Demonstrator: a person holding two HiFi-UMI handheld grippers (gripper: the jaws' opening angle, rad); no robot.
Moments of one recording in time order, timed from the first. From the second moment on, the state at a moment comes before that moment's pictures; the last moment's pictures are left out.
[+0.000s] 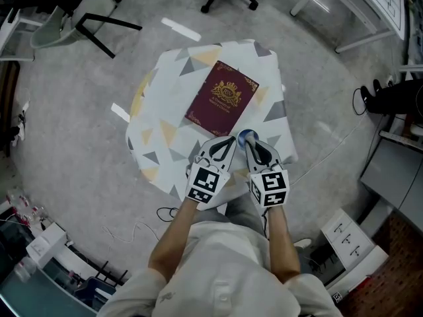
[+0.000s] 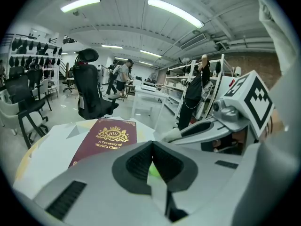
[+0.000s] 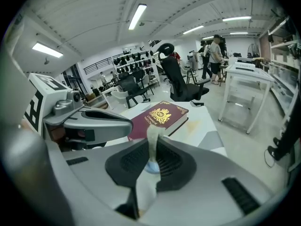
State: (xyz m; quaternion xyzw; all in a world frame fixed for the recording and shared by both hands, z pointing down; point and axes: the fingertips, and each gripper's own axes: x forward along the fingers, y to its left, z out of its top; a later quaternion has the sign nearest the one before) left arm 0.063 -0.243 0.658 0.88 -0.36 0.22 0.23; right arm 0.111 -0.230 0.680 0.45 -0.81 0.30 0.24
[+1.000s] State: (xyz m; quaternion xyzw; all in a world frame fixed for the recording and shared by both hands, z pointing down) left arm 0.064 -0.243 0.657 0.88 -0.36 0.22 0.22; right arm 0.100 -0.232 0.706 0.42 -0.79 0.30 0.32
